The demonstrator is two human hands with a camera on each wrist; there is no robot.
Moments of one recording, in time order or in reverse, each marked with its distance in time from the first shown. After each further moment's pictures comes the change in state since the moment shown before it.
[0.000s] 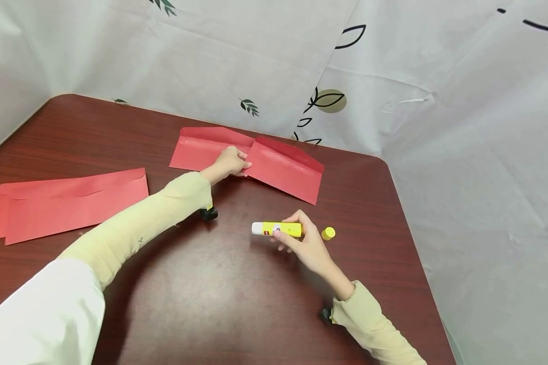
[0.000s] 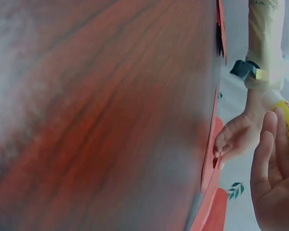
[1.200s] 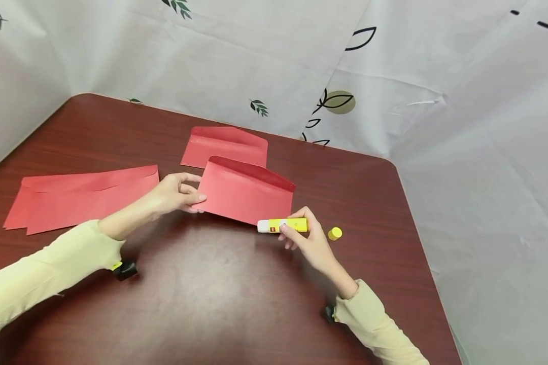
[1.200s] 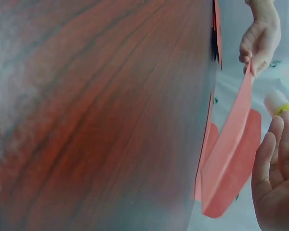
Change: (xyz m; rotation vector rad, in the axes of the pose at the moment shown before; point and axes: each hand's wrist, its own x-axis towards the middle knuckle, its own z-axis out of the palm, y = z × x) left_hand -0.144 -0.077 -0.076 -0.316 -0.172 0.089; right_hand 0.002 -0.005 0.004 0.081 -0.027 -0.069
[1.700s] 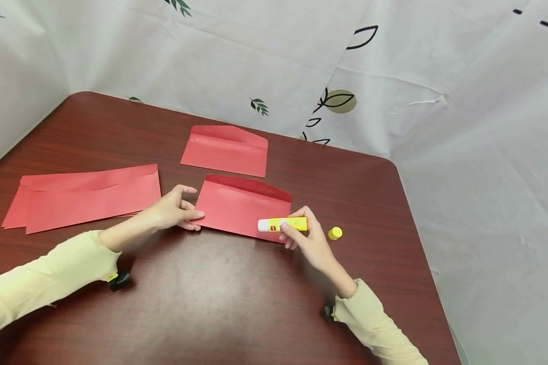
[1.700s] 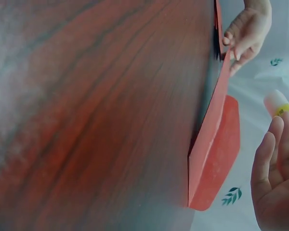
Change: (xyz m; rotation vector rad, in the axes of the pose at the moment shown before) left_hand -0.010 -0.027 0.008 0.024 -0.040 -0.060; right_hand 0.002 0.004 0.001 0.020 0.015 0.013
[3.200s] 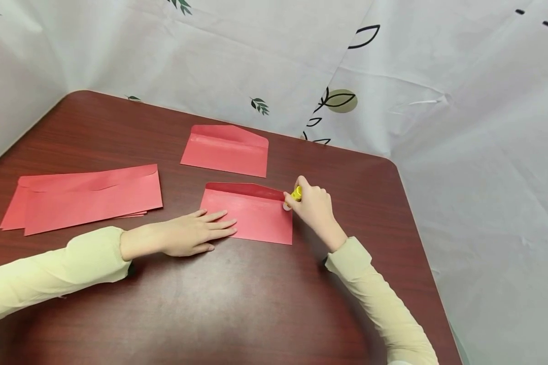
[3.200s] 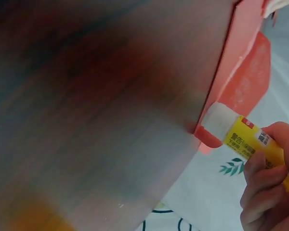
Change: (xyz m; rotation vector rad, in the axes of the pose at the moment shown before) left_hand -0.005 -0.003 0.026 1.270 -0.423 0.557; right_hand 0.078 0.006 -0.021 -1.118 0.193 -0.059
